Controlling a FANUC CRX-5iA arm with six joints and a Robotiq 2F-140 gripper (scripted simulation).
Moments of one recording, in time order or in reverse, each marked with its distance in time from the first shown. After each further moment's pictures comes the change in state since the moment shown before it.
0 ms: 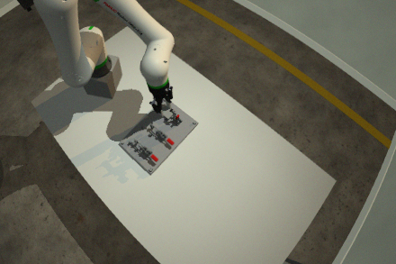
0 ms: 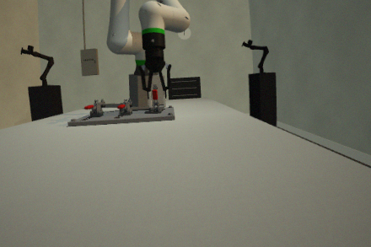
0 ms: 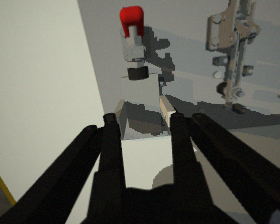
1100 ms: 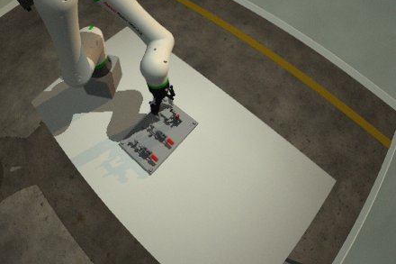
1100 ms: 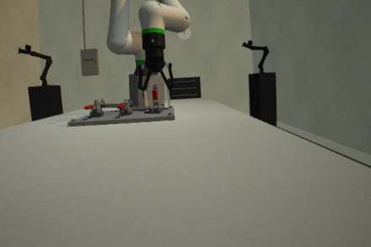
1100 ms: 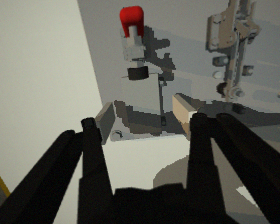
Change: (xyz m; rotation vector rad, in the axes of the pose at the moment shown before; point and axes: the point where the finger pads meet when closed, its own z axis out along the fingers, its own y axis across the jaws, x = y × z) arm 0.000 0.000 0.000 0.000 0.000 0.000
